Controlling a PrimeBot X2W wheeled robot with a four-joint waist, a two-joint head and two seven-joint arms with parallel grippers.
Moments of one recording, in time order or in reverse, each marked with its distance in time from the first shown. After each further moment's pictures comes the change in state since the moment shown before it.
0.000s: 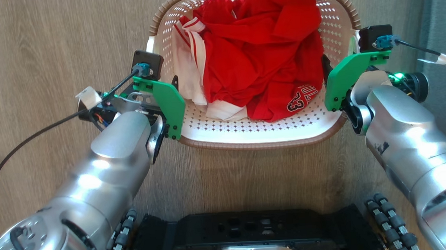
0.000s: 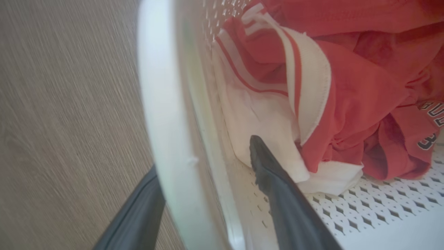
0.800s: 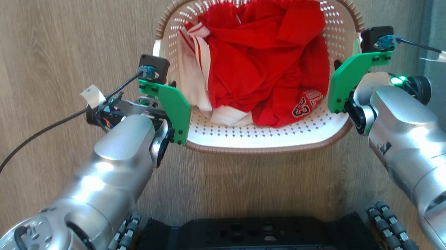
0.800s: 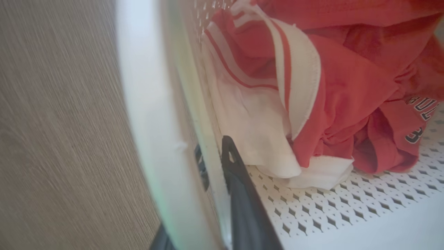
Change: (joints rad) left arm -0.001 0.001 -0.078 -0.031 -0.102 -0.040 0.034; right arm -0.006 -0.006 0.001 0.021 -0.003 0.002 0.068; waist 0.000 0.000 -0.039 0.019
